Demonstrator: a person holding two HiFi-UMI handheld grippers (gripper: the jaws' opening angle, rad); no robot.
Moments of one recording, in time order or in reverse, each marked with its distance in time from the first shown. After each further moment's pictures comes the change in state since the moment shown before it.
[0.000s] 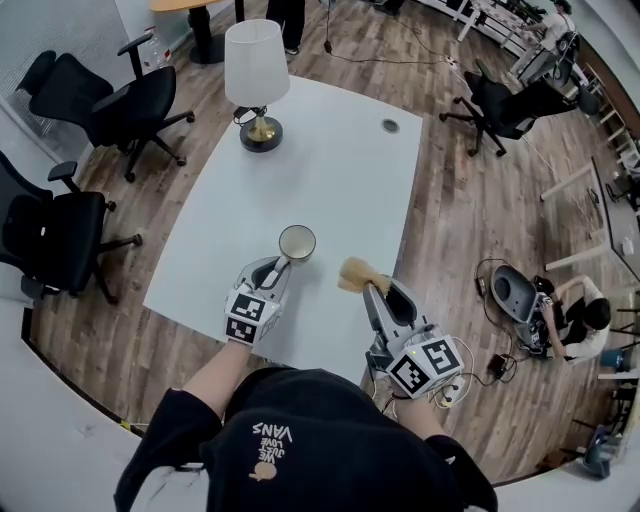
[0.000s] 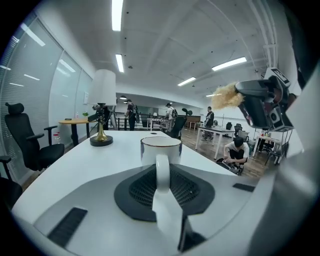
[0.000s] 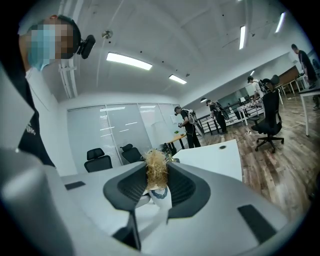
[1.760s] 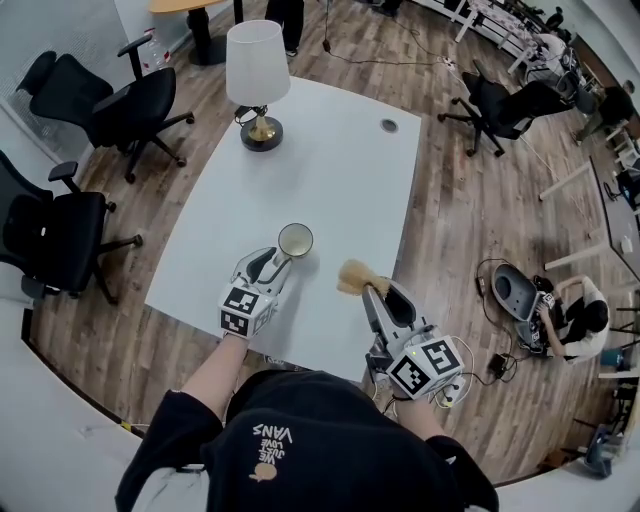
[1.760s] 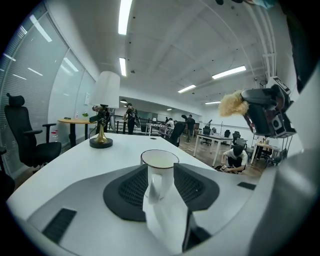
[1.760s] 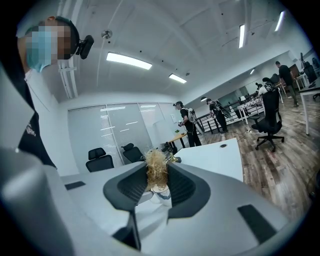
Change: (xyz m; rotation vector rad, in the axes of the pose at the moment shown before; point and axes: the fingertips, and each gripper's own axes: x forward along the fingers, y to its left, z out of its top) left arm -0.005 0.005 0.005 -0.046 -0.069 -0.034; right arm -0.011 0.009 -0.007 0.010 0.006 0.009
